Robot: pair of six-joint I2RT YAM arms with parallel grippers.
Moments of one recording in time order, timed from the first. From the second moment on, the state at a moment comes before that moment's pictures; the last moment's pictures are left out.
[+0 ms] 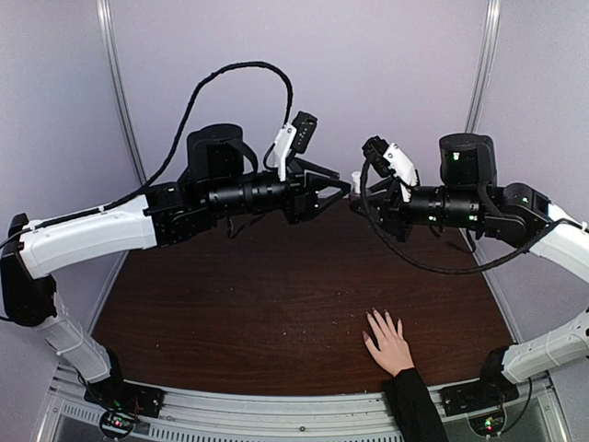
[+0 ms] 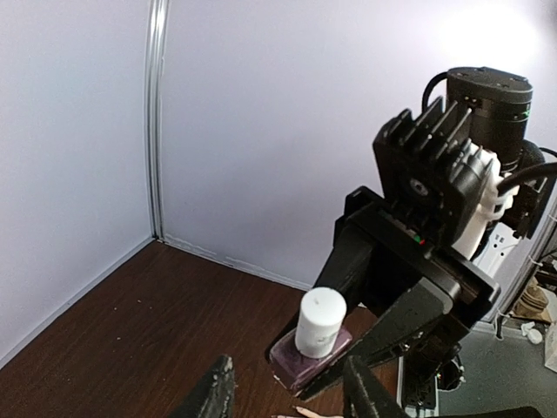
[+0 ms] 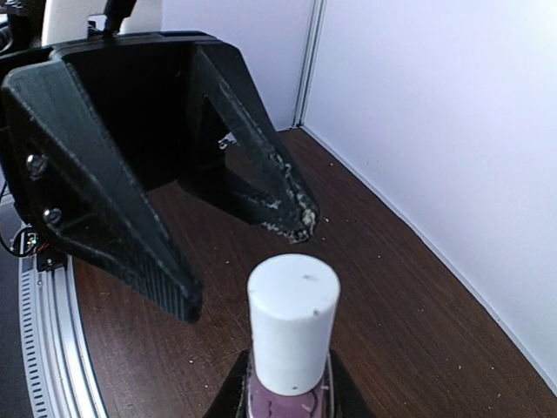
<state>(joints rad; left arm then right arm) -1.03 1.56 1.45 0.08 0.27 -0.12 0.89 1.16 1.28 -0.44 -0.08 -0.16</state>
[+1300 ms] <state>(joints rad) -1.05 1.66 1.52 0.09 0.31 -0.13 0.90 1.18 1.27 -0.46 -0.04 -0.16</state>
